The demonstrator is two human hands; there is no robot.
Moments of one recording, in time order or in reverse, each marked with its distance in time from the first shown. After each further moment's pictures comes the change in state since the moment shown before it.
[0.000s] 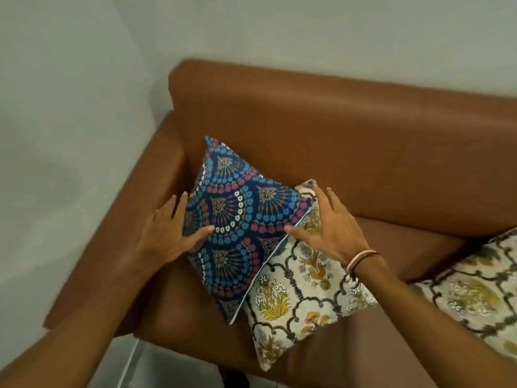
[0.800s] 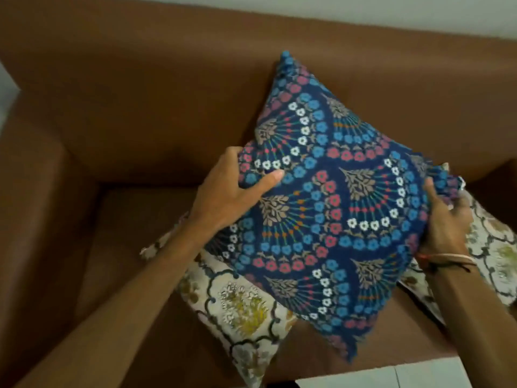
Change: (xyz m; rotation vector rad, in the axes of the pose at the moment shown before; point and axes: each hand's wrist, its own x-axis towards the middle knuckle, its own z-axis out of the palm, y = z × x) left_hand 0.066 0.227 0.035 -0.772 -0.129 0.396; right_hand -0.059 0.188 -0.040 1.187 1.116 0.486
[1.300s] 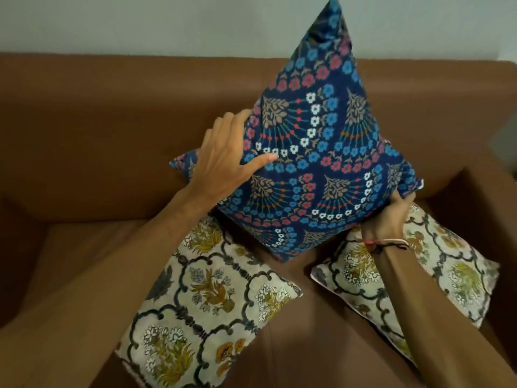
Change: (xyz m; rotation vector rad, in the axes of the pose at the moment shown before) left_hand 0.103 0.107 0.104 0.493 0.224 0.532; right_hand 0.122 0.006 -0.024 0.341 0.024 0.201
